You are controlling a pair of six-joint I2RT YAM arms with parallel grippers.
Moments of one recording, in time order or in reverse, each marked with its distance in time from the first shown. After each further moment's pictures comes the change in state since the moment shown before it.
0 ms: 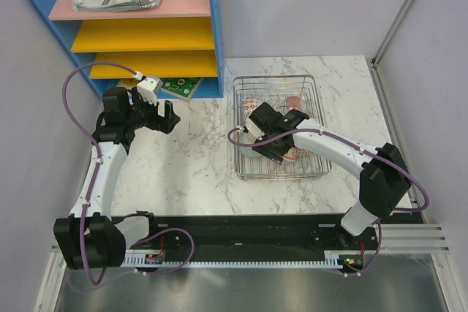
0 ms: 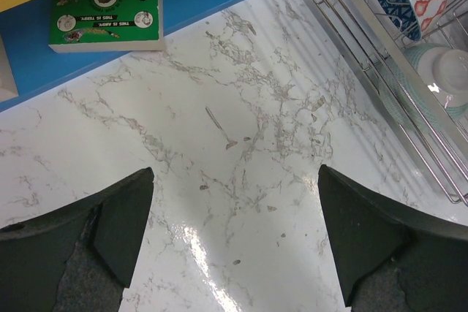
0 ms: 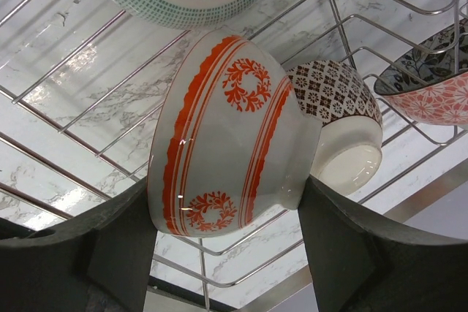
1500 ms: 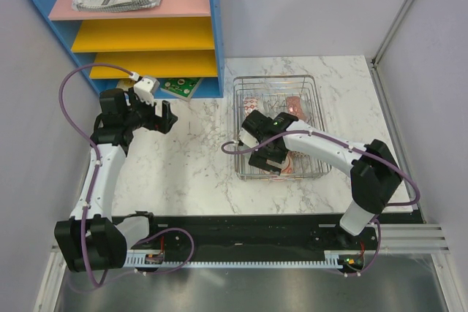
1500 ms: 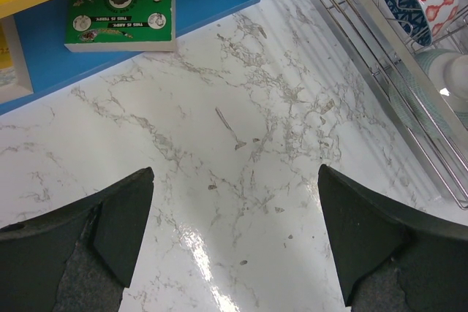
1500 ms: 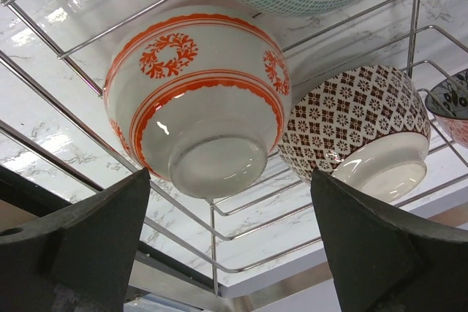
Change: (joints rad) left arm 0.025 -0.015 -0.016 0.022 0.002 0.000; right arm 0.060 0.072 0.026 -0.103 -0.047 -0.060
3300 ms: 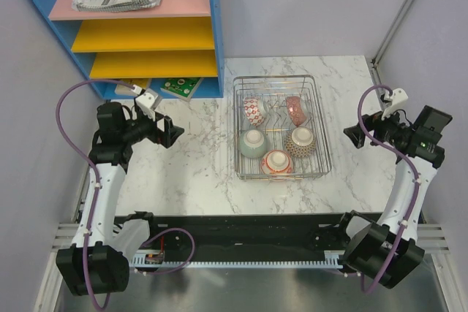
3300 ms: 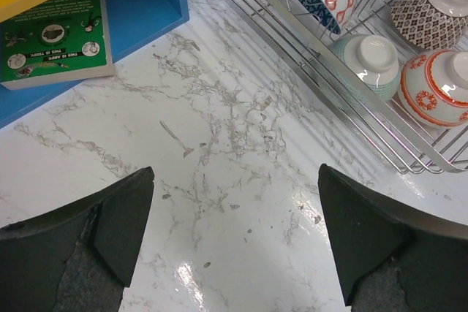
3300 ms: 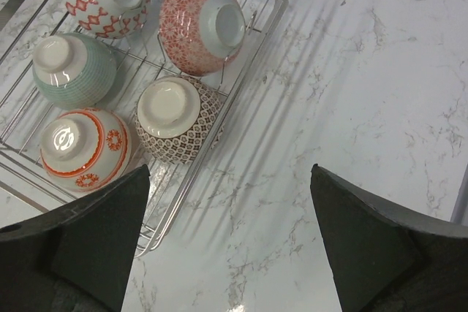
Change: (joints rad) left arm 0.004 -0.174 -0.111 -0.001 0.193 0.030; right arm -1.404 -0.668 -0.323 0.318 -1.164 -0.151
